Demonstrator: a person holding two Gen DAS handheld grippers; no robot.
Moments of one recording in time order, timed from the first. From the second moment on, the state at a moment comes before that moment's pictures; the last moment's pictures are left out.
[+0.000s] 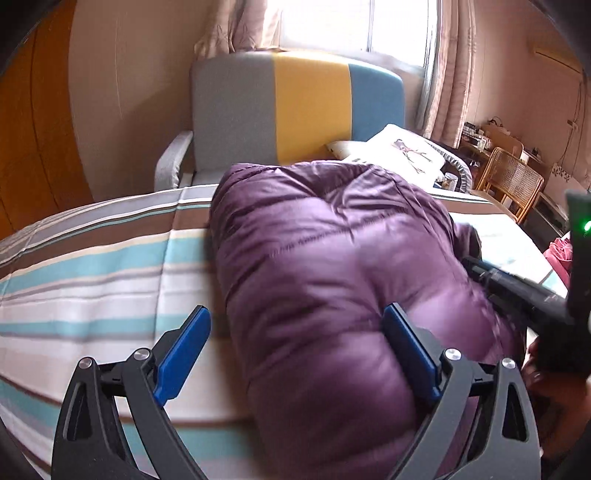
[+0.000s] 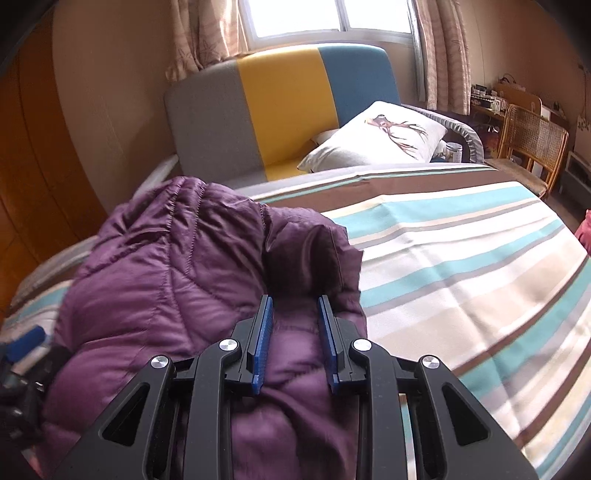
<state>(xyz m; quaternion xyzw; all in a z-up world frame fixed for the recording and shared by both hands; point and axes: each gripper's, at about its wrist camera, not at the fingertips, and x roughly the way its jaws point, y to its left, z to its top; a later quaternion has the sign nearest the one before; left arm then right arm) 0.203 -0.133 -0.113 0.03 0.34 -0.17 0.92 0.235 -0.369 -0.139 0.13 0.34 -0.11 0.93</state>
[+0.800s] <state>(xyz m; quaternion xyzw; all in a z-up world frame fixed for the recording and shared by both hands) 0.187 -0.141 -0.147 0.04 0.37 -0.19 0.91 0.223 -0.377 -0.171 0.15 0.37 -0.11 0.91</state>
